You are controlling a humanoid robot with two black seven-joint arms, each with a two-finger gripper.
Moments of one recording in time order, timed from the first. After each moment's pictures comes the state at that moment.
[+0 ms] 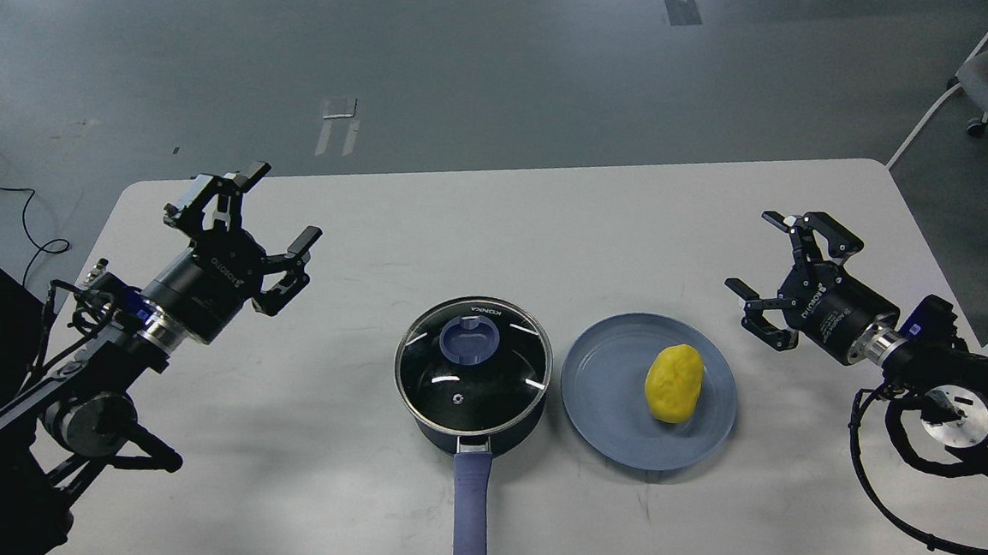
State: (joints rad) left arm -0.44 0.61 -0.79 -1.09 0.32 -0.49 -0.46; right arm 0.64 -0.52 0.17 0.82 0.12 0.49 0.49
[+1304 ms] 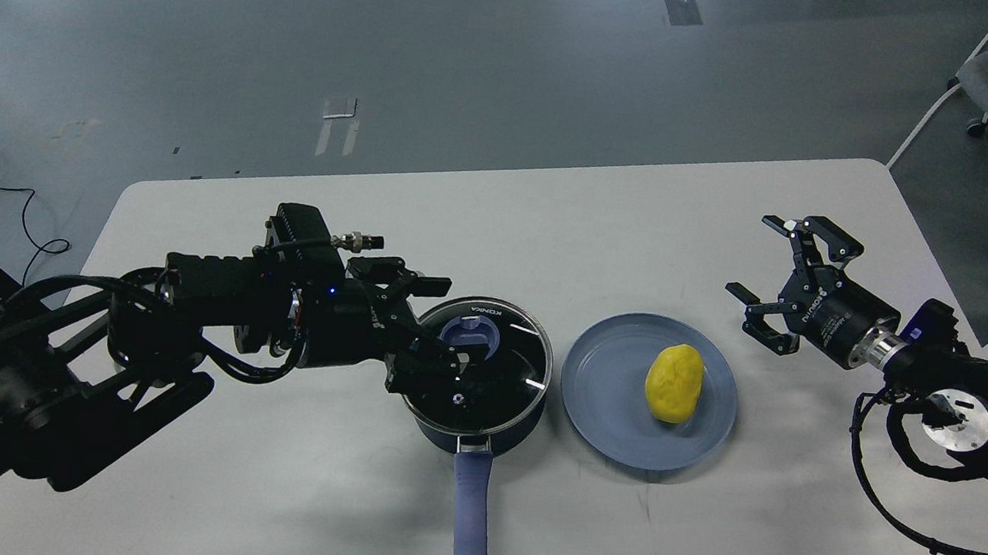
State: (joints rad) left arm -0.72 0.60 -0.57 -1.51 2.16 -0.38 -0.49; right arm 0.64 -0.53 0.17 0.82 0.11 0.49 0.49
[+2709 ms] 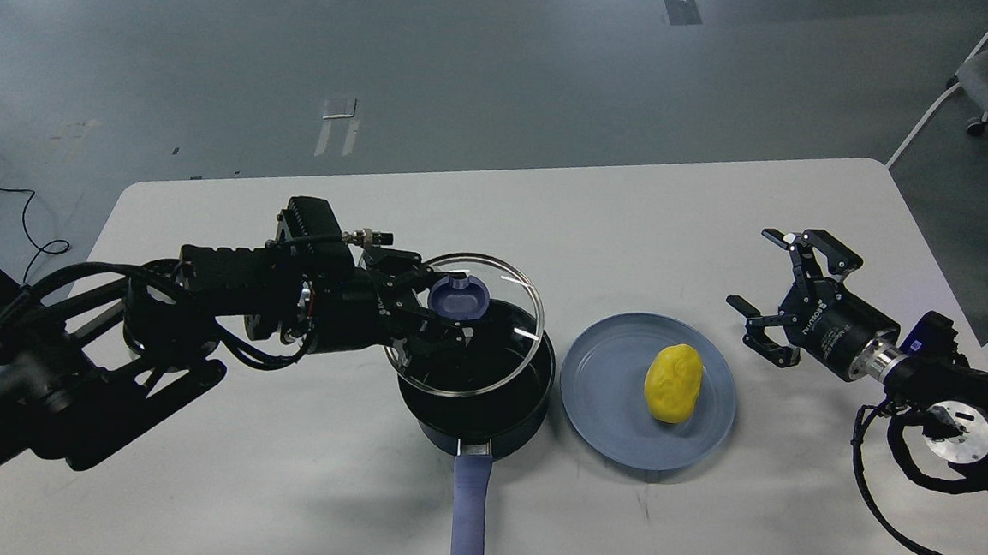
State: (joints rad) left arm -0.79 0.62 -0.52 -1.44 2.15 -0.28 -0.49; right arm 0.62 -0.52 0.16 0.82 0.11 0.49 0.49
